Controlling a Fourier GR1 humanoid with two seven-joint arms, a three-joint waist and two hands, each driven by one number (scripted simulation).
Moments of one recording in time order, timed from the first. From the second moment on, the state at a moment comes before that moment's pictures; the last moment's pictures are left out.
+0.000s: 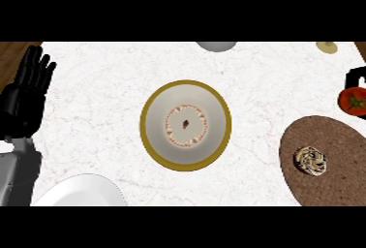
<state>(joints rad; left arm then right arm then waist) -0.31 0.30 0.19 -1.48 0.15 0.01 -0.01 -0.73 -0.73 -0.15 -0.57 1.07 0.09 -0.75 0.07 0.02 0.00</state>
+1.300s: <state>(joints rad) -0.25 0.31 0.23 -1.46 0.13 0.02 -0.03 -1.19 -0.53 -0.19 -0.59 0.72 0.52 -0.67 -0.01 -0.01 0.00</state>
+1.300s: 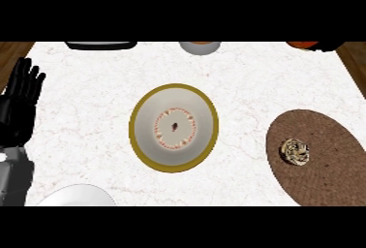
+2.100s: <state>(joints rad) -0.22 0.31 0.24 -1.51 0.14 0.01 -0.01 -1.02 -0.14 0.01 -1.07 0.65 0.69 -0.21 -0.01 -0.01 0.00</state>
